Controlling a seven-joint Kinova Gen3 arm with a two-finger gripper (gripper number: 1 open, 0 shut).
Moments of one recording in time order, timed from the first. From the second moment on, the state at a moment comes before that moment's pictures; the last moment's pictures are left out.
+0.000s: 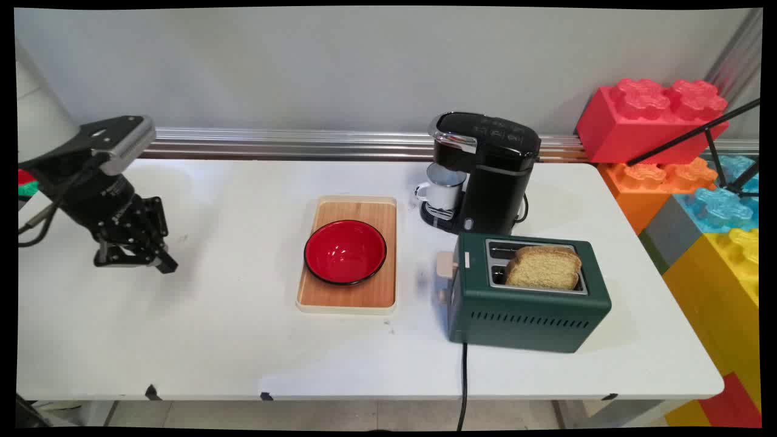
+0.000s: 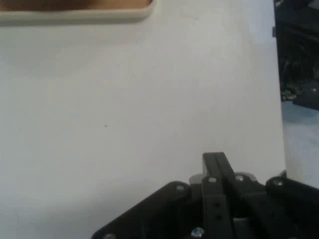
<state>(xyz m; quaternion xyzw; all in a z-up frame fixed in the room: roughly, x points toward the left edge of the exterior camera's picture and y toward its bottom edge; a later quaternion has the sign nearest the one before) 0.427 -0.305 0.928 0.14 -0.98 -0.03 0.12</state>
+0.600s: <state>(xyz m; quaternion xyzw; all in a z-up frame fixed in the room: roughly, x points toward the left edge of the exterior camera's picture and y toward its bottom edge) 0.386 -0.331 0.941 0.17 -0.95 0.01 0.25</state>
